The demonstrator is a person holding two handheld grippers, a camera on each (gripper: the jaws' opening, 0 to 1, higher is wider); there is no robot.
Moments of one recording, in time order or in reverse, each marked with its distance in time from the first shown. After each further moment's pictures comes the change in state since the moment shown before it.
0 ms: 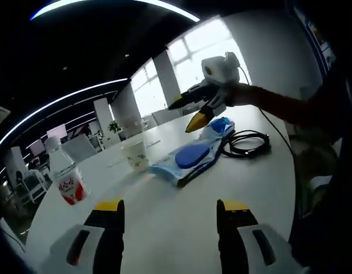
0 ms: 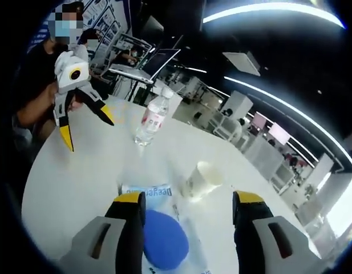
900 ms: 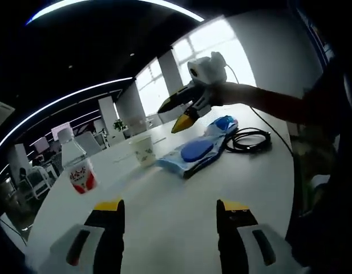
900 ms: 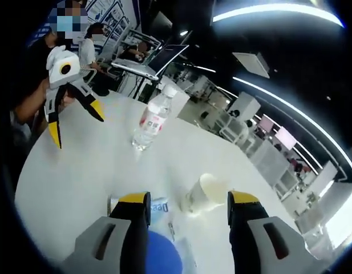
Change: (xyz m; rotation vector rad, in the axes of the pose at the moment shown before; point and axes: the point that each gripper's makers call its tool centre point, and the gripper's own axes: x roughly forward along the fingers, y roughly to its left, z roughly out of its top) left arm -0.018 0.011 -0.012 -0.014 0.008 0.037; right arm 0.043 -0.004 0.015 -0.057 0.018 0.042
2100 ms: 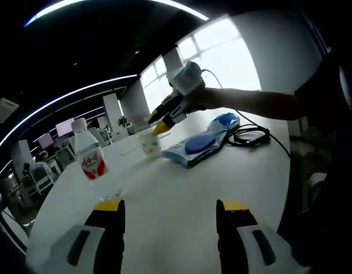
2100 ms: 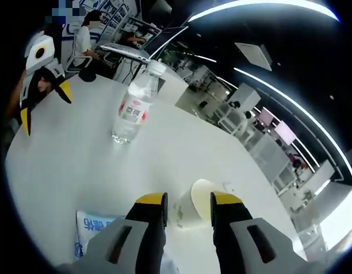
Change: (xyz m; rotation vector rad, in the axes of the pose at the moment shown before) left arm -0.025 0.006 -0.016 -0.019 0.020 0.030; right arm 0.064 -0.014 -0.006 -0.018 0.085 -0.014
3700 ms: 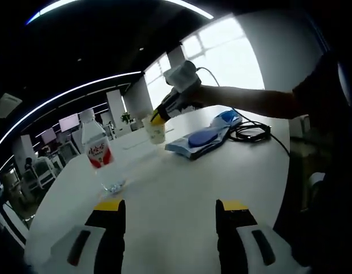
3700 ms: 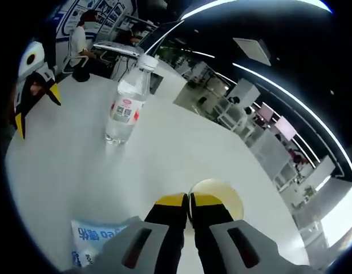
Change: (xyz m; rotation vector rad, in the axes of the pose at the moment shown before) left arm -0.012 0.005 -0.013 -0.027 0.016 0.021; right arm 0.010 -0.002 0.010 0.008 0.019 0.003
